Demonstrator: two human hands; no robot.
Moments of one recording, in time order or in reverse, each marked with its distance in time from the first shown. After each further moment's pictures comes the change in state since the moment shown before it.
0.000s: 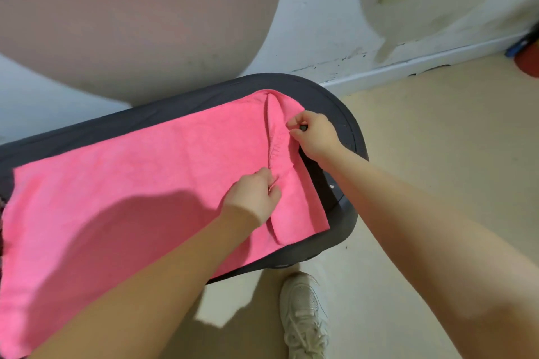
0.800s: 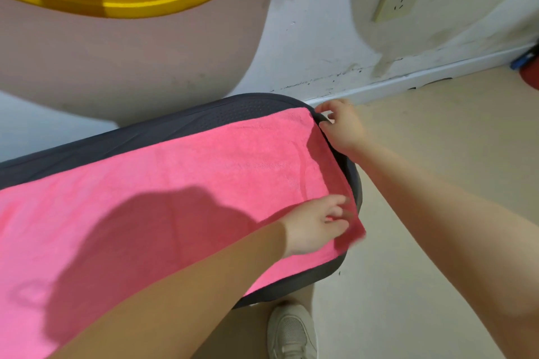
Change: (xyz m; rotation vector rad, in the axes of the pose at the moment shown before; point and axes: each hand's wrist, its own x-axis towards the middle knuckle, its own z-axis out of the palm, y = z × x) left_hand 0.024 0.091 0.024 -0.545 -0.540 0.099; right_hand 0.062 0.027 -0.066 -0.113 0.038 -0.058
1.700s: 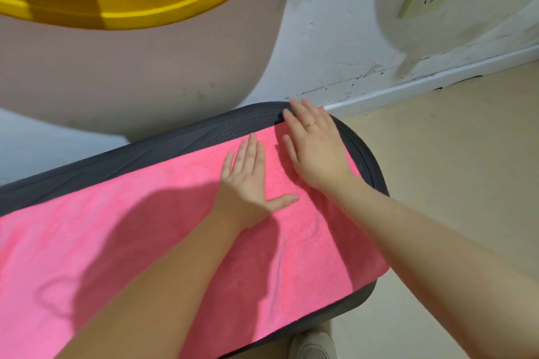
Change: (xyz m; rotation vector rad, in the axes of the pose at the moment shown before) left_hand 0.023 -0.072 -0.115 1.019 0.665 -0.026; right_hand -0.002 -0.028 0.068 -0.470 0.149 -0.473
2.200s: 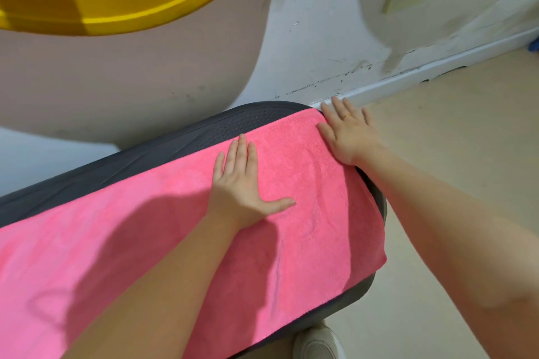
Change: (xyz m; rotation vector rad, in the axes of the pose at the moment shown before) left_hand 0.002 -0.002 0.000 0.008 -0.027 -0.028; right_hand 0.003 0.074 -0.008 -0.049 -0.396 0.334
